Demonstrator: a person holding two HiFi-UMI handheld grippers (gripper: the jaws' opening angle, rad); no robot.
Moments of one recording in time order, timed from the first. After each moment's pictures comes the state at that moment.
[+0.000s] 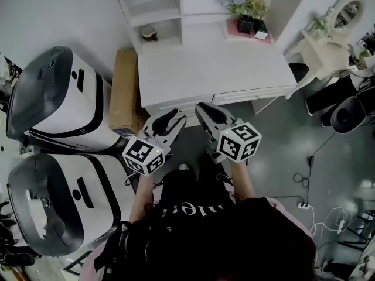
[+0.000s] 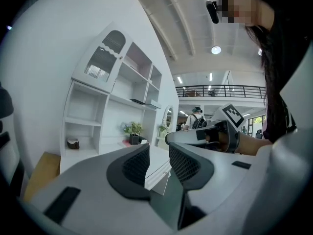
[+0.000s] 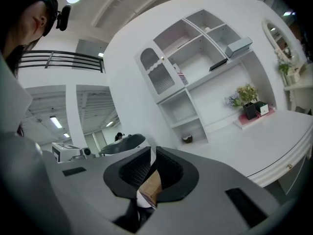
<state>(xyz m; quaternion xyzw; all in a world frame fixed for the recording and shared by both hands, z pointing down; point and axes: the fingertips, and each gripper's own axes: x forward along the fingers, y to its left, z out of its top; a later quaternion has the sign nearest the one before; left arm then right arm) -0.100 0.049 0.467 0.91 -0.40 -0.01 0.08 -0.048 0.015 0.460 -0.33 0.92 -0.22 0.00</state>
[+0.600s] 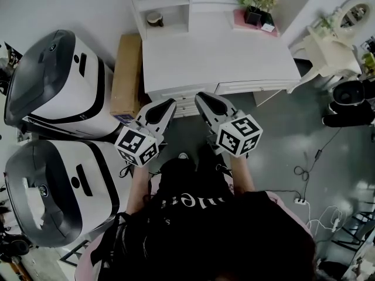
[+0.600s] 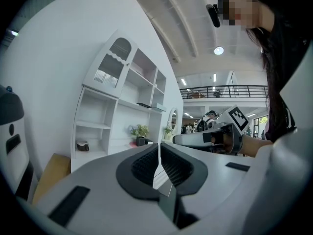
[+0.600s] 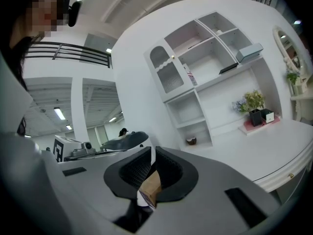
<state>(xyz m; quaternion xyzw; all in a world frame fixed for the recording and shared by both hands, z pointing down) -0.144 0.062 0.467 0.90 -0.43 -0.02 0.07 -0.076 0.033 0.461 -0.32 0.93 -0.18 -0.01</state>
